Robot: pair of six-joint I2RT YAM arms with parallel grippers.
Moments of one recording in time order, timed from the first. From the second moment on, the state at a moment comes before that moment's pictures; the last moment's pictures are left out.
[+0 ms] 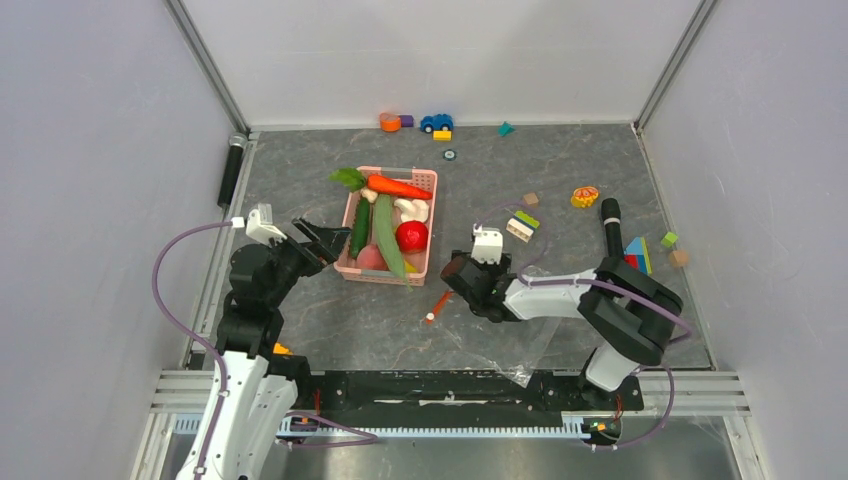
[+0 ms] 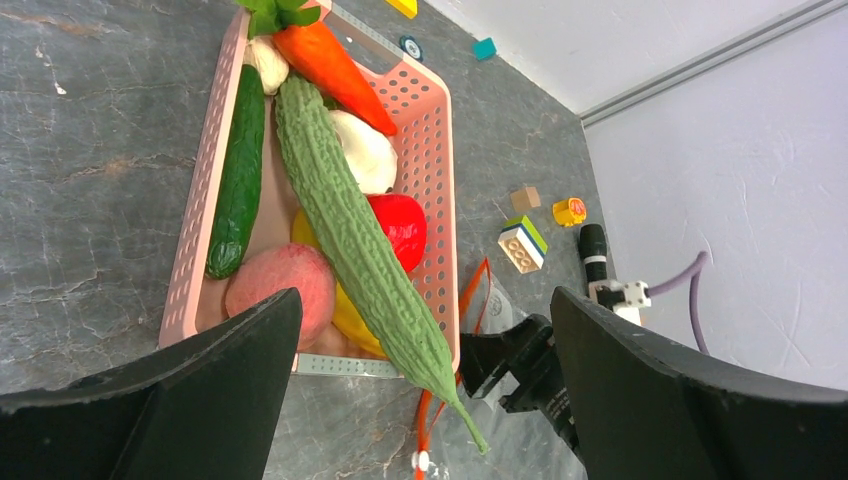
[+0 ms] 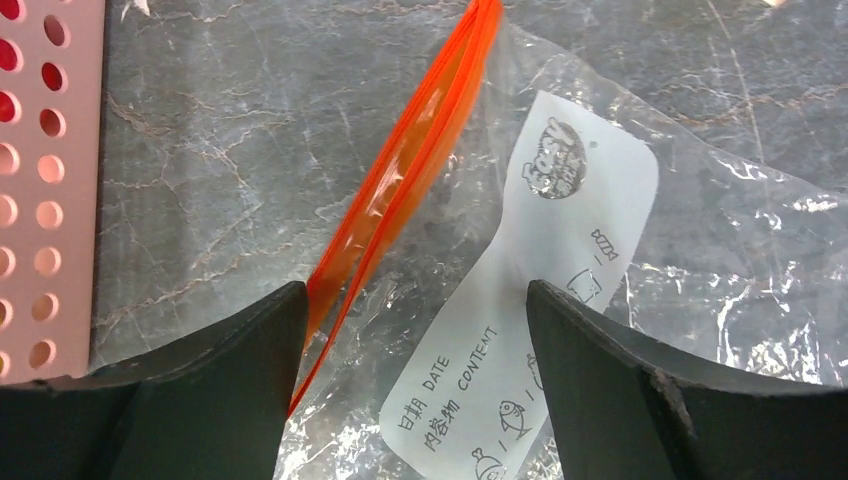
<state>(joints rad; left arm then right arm) -0.09 0.52 0.54 -0.24 0.24 -0.75 0.97 1.68 0.76 -0.07 0.74 0.83</state>
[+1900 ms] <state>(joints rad) -0.77 1.03 0.72 -0.21 0.11 -0.71 0.97 0.96 0.34 0.58 0.02 0.13</state>
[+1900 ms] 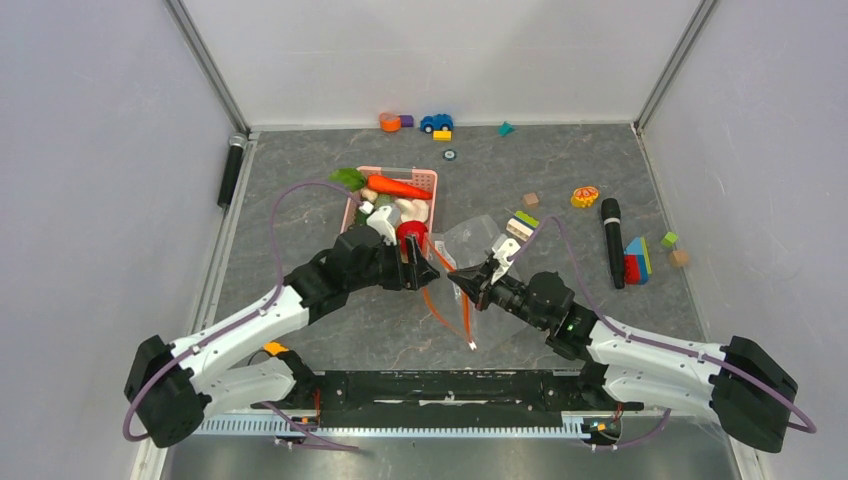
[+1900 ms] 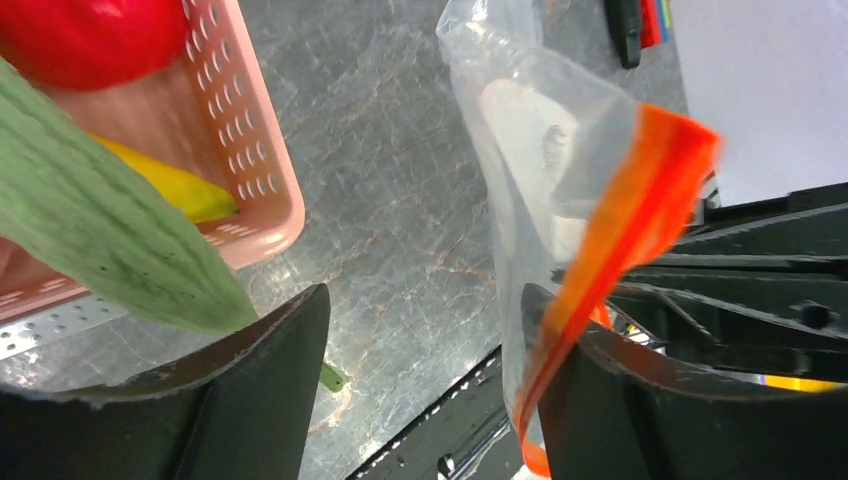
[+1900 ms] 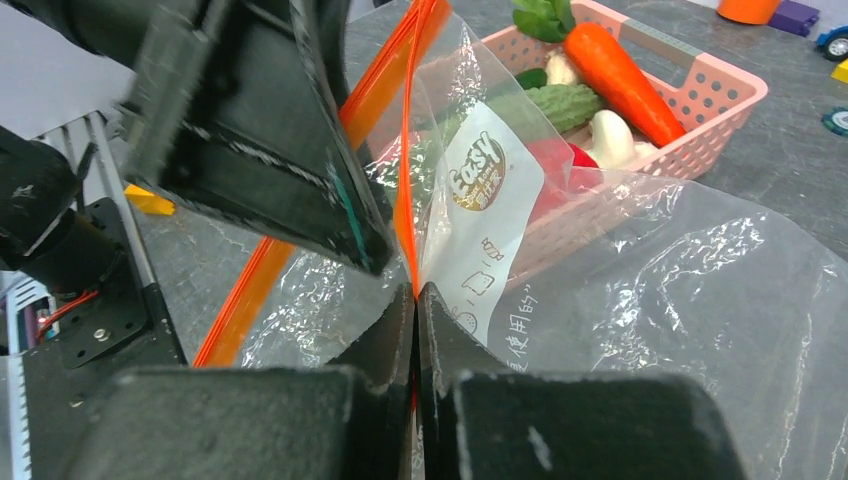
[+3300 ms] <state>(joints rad) -0.96 1.11 0.85 -0.26 -0.22 -0.77 1.26 1.16 0.61 0.22 0.77 0.19</state>
